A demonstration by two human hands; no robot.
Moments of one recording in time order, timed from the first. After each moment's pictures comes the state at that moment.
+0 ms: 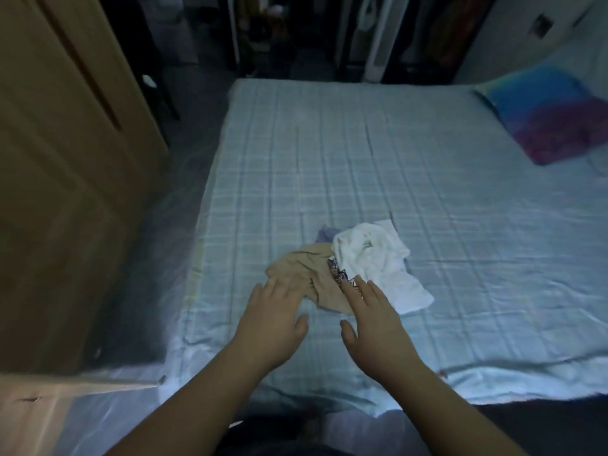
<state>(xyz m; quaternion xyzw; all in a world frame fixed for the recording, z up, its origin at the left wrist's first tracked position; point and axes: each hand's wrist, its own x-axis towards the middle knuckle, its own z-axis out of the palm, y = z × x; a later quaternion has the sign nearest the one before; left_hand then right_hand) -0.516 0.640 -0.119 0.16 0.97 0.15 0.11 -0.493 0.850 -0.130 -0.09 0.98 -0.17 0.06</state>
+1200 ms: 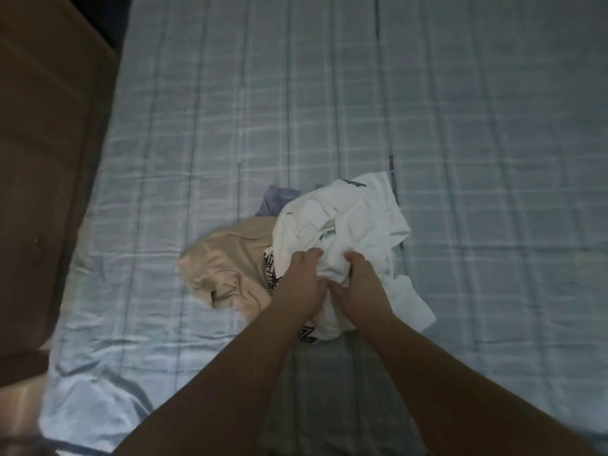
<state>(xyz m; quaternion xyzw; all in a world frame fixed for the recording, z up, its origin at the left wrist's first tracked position) -0.753 0.907 -0.404 -0.06 0.90 0.33 0.28 -0.740 1.049 -0.428 0.14 0.87 -0.42 0.23</state>
